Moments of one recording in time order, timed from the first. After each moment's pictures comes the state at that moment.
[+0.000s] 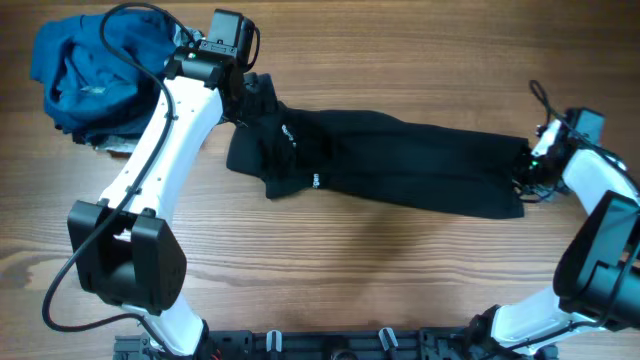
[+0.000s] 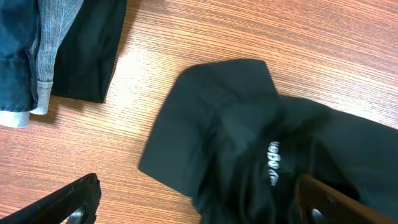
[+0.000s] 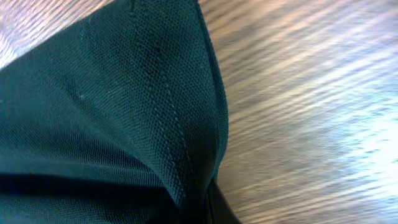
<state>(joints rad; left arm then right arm) -0.25 1.85 1.64 -1.03 -0.11 -0.50 -0.44 1.78 0.98 -0.53 -0.18 0.15</state>
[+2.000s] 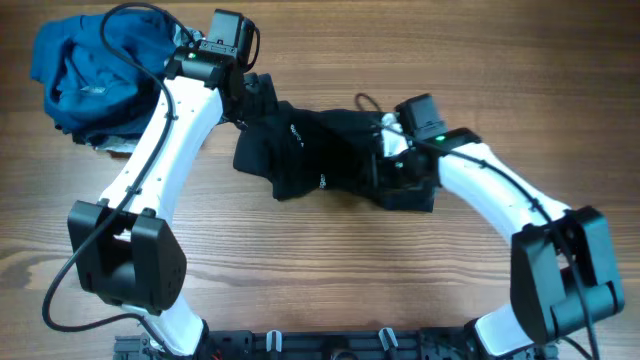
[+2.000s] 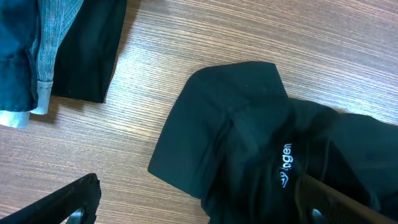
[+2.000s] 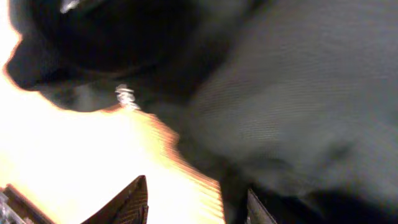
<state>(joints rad) -0.25 1.85 1.64 -1.04 -0.11 -0.50 0.37 1.71 1.03 -0.59 -0.45 0.29</state>
